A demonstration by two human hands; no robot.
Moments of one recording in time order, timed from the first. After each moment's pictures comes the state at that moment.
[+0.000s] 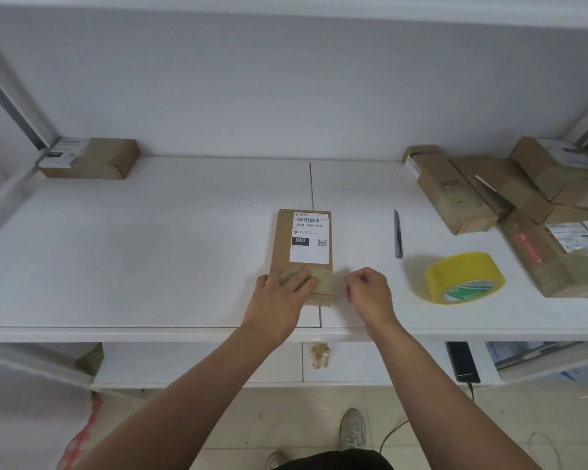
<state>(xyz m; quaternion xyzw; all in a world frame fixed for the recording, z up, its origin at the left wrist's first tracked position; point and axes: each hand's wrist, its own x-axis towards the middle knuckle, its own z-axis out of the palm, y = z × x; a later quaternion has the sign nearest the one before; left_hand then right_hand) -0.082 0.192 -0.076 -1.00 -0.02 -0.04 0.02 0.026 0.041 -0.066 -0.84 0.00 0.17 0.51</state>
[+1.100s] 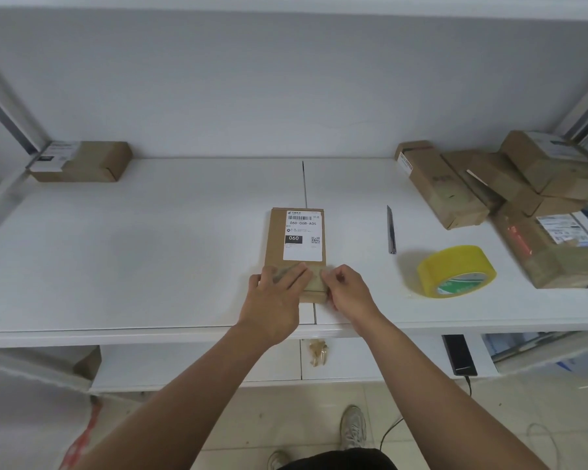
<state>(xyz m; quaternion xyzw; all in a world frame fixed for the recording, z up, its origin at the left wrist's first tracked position) -0.080 0.185 -0.078 -1.00 -0.07 -0.02 0.00 0.023 0.049 -0.078 -0.83 -0.07 0.24 0.50</state>
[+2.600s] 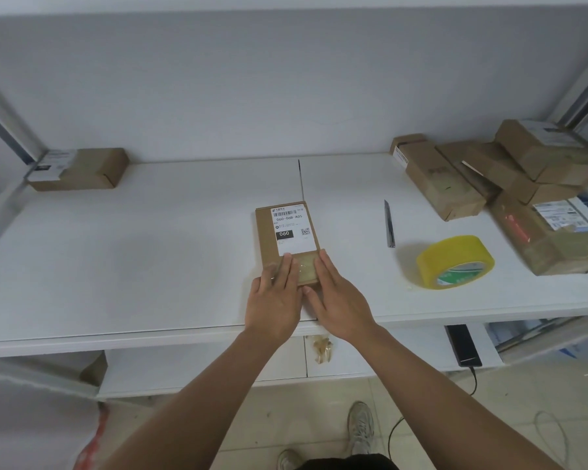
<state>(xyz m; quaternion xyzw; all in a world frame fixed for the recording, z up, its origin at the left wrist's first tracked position) -0.077 0.177 -0.088 -0.99 -0.15 0.03 -0.01 0.004 0.045 -0.097 -0.90 -0.37 0.06 0.22</state>
